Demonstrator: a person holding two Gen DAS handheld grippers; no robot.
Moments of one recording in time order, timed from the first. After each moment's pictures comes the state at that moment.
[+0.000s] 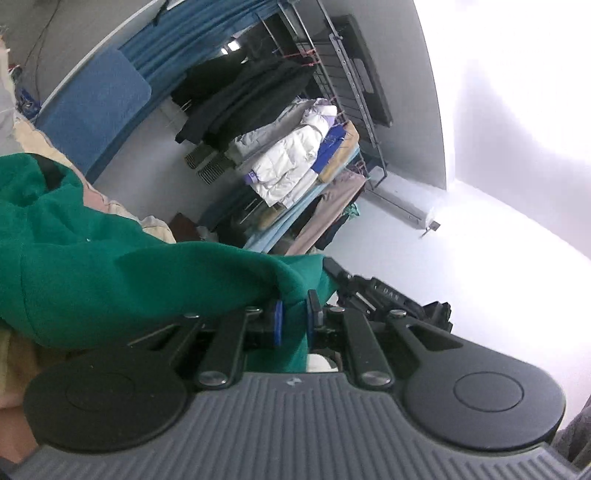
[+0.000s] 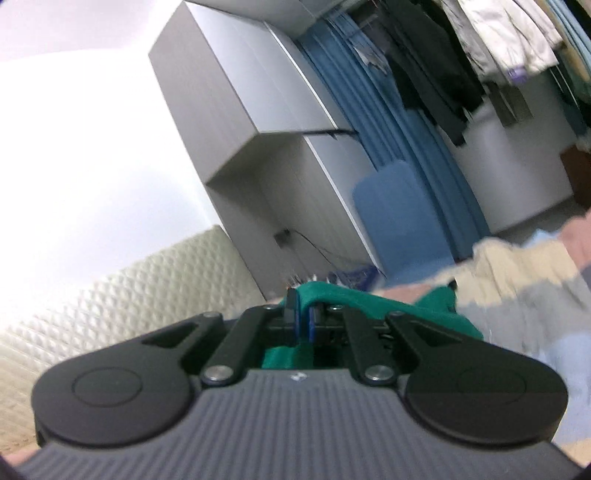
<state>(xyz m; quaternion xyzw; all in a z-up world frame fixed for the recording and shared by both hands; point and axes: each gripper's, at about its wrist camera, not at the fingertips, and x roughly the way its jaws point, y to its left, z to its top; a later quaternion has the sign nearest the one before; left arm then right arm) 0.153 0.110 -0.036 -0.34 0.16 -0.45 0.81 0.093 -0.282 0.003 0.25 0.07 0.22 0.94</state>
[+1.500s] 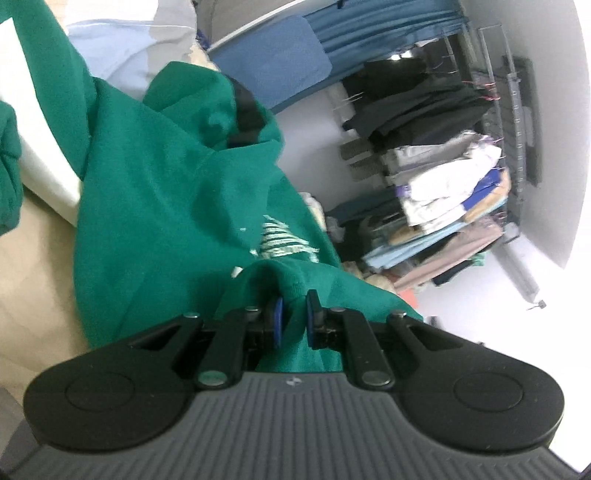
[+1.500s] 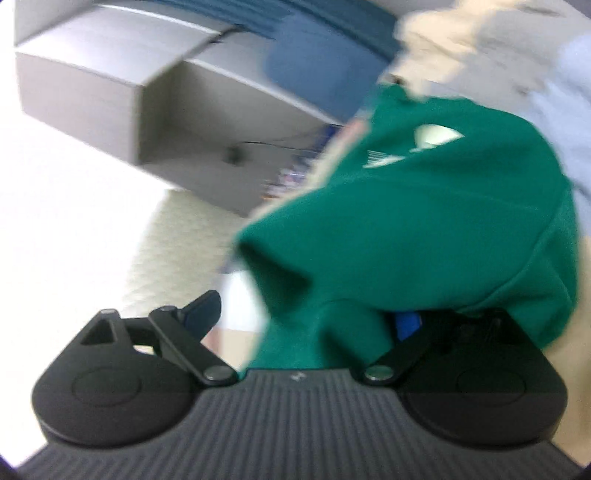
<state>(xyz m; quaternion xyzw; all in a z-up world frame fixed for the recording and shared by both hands) 0.234 0.129 -0.118 -0.45 0.30 -0.26 0.80 0.170 -0.261 -0.122 0.48 0.28 0.24 0.80</state>
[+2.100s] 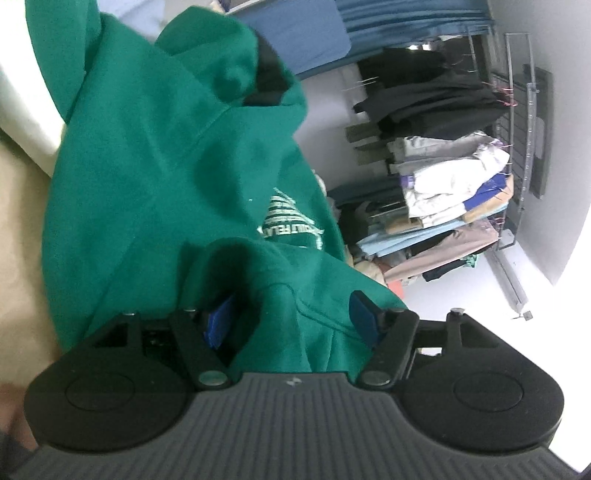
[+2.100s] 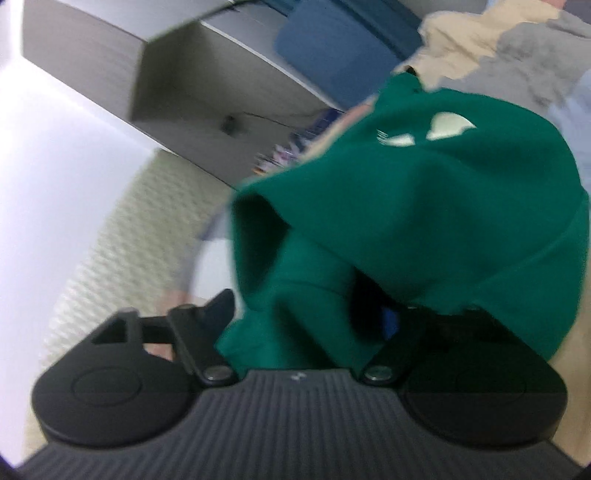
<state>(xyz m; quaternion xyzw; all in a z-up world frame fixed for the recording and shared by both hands) 0.260 0.114 -0.144 -0.48 0.35 -0.26 0.76 0.186 -0.235 -0.129 0.40 0.33 0.21 0.83</state>
